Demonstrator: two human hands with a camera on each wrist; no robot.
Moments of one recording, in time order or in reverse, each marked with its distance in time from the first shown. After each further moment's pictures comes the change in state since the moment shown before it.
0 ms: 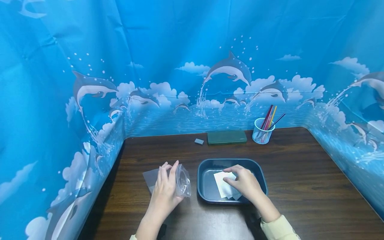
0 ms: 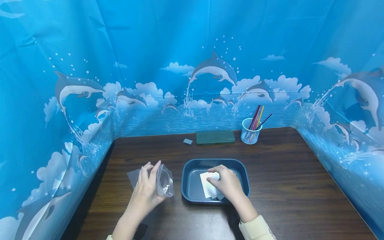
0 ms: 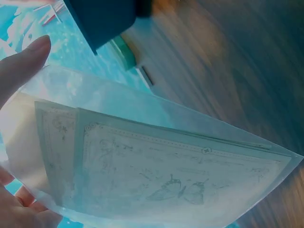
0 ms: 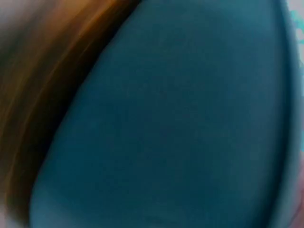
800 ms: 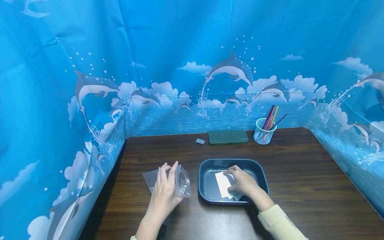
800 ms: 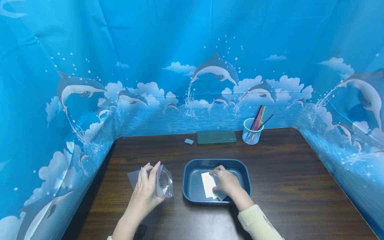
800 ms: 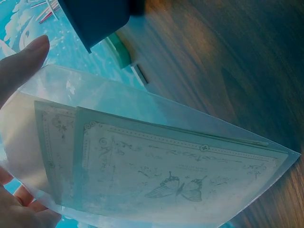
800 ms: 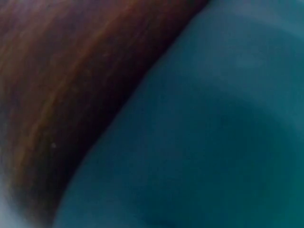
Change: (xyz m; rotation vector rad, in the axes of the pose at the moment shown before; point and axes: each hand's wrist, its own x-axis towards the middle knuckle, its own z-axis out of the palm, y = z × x) left_hand -0.004 -0.006 0.000 0.004 0.016 -0.011; right_hand 0.016 0.026 0.021 -0.164 -0.273 0.025
